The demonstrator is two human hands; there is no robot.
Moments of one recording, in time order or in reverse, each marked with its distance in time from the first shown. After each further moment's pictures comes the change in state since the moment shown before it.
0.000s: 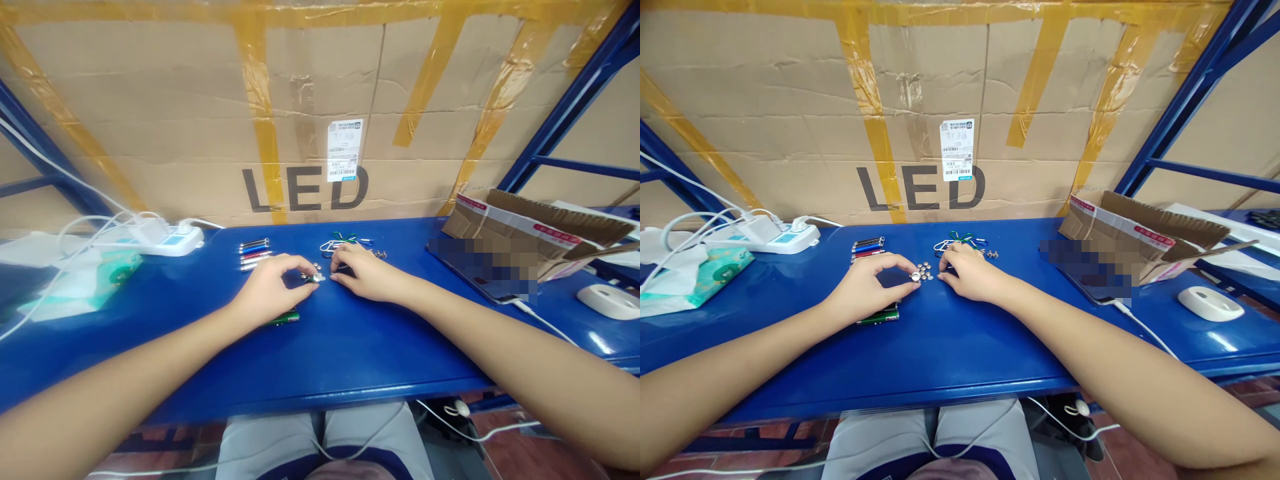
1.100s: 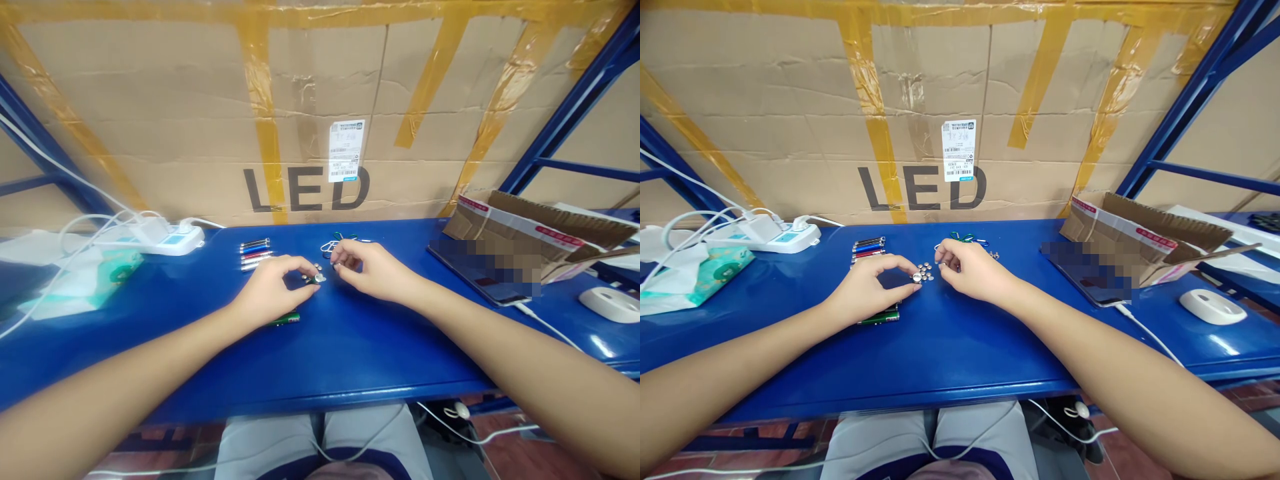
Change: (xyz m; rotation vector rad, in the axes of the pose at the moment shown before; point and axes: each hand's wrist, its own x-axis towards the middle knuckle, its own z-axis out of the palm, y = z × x) left_hand 0.000 0.003 -0.001 -0.007 -0.009 0.013; right_hand -0.003 -0.016 -0.014 0.309 0.167 0.008
